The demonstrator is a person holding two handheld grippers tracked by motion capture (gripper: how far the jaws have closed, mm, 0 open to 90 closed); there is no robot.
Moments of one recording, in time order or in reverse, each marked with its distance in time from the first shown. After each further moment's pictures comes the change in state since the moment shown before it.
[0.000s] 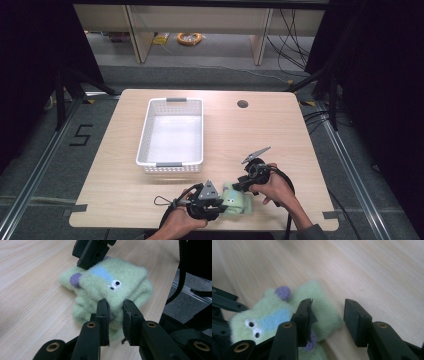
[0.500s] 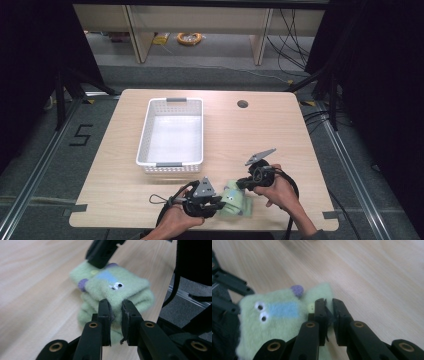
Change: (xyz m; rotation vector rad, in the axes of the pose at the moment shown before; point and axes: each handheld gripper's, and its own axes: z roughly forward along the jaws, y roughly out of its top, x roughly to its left) left arm 0.003 0.006 -0.015 -0.044 -0.001 -0.011; right arm 0.013 -0.005 -0.022 -0.069 -0.029 -0.055
